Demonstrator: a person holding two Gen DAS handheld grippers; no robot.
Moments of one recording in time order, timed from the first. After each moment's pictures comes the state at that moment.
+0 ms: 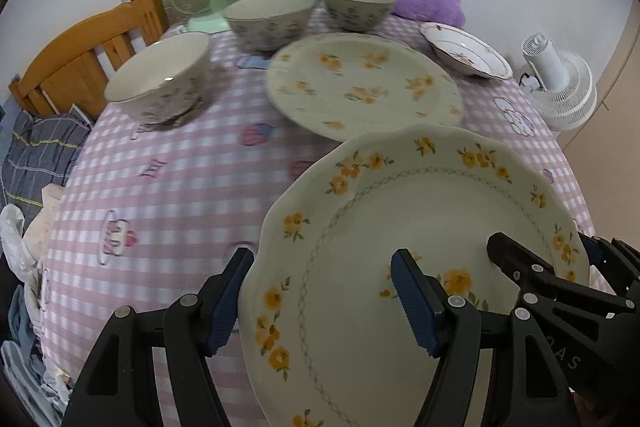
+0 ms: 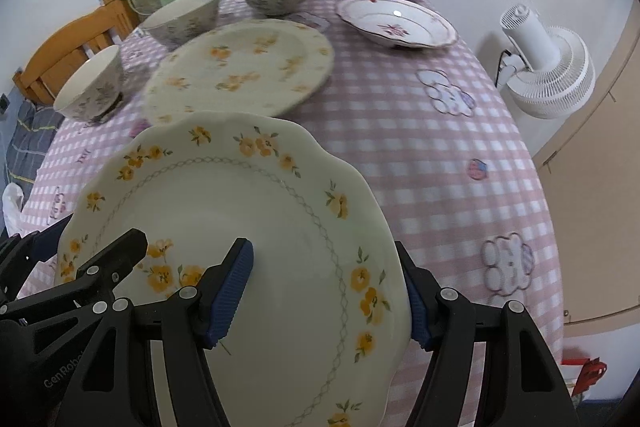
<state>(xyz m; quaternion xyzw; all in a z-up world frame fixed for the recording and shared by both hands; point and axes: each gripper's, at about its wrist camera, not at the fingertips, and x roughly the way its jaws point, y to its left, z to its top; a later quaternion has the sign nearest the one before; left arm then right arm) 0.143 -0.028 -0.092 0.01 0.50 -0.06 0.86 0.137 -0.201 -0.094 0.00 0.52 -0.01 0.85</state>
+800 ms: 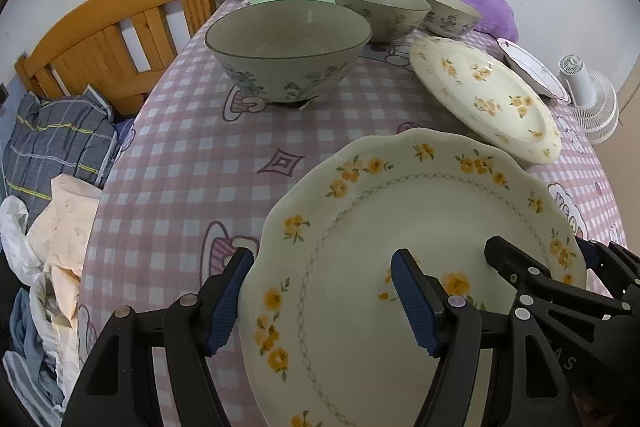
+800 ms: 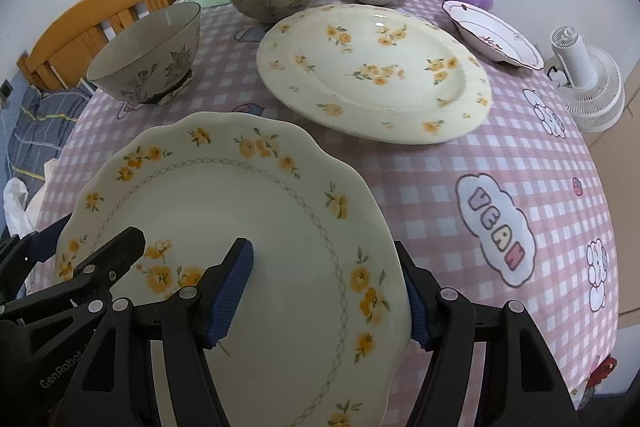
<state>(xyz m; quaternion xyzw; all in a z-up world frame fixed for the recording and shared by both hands) 0.173 0.099 -0.119 0.00 0.51 -0.06 0.86 0.174 -0.064 -0.124 0.00 0.53 -0.01 0.85</state>
